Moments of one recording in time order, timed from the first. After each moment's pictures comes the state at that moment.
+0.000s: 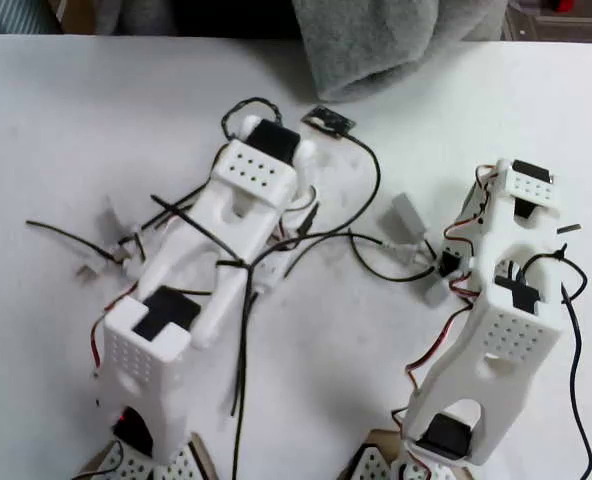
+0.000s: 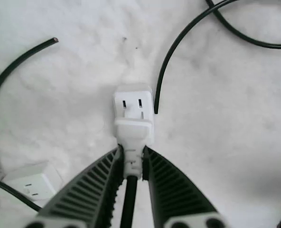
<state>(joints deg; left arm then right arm) 23.9 25.5 -25.0 99.8 -1.6 18.7 36.1 -8.4 87.0 -13.3</state>
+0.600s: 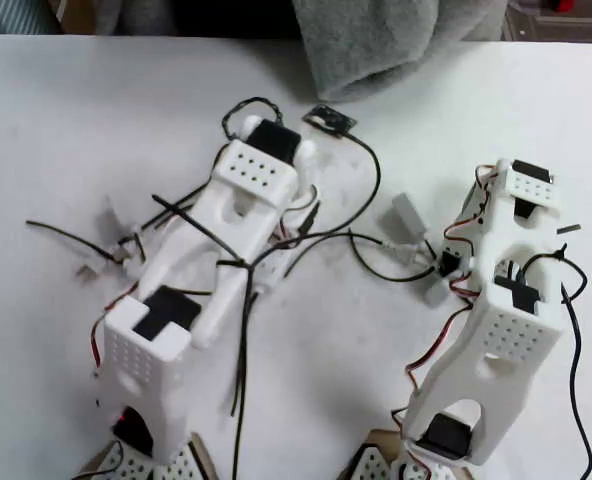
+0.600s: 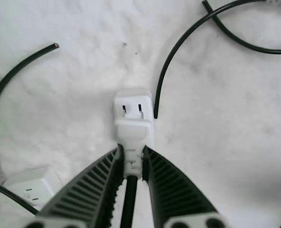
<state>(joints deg) 23.9 25.5 -25.0 98.8 -1.5 18.7 36.1 -8.4 87.0 -13.3</state>
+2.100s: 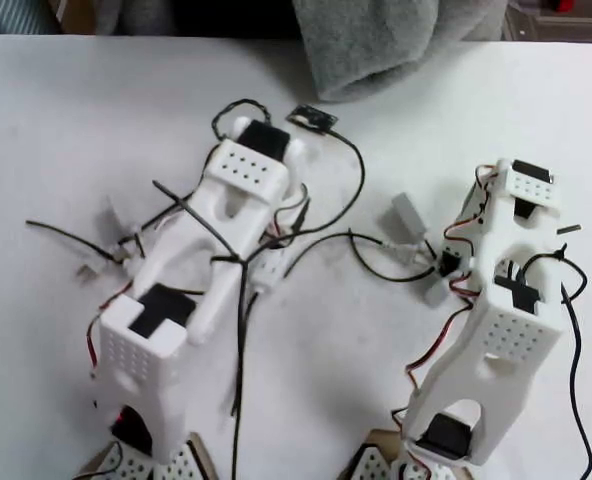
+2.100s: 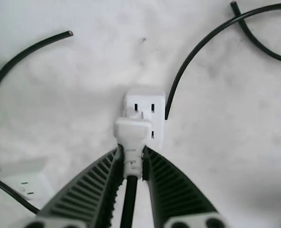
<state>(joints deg) 21.8 25.6 -21.9 96.8 1.8 18.7 36.1 -8.4 87.0 -13.3</state>
